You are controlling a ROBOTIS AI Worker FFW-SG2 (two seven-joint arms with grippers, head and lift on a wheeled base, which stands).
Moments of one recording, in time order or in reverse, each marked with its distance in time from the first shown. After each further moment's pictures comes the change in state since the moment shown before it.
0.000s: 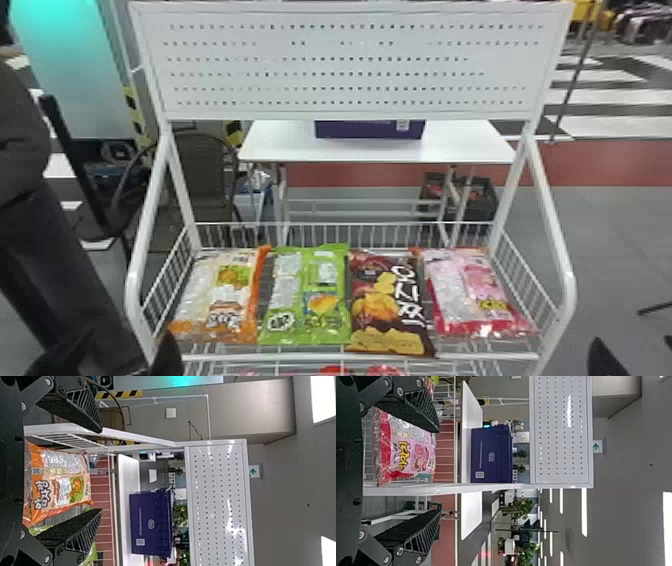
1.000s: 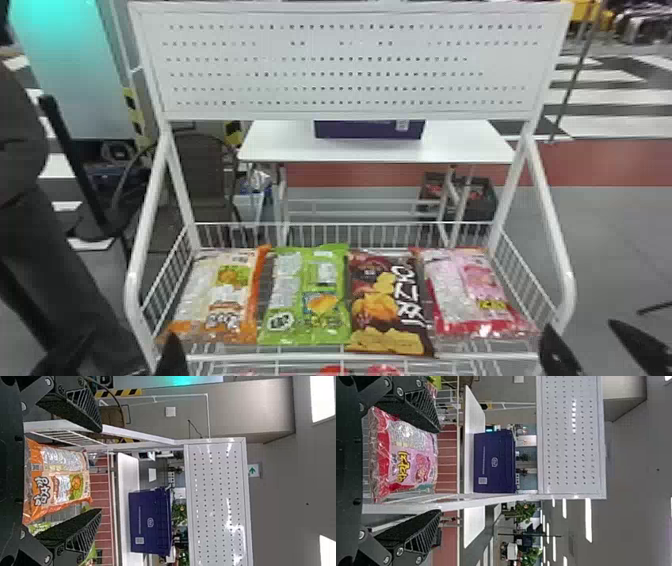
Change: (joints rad) left arm 0.002 -0.009 -0.016 -0.003 -0.014 -0.003 -0.004; right arm -0.196 0.000 0.129 0.081 0.042 0.116 -0.019
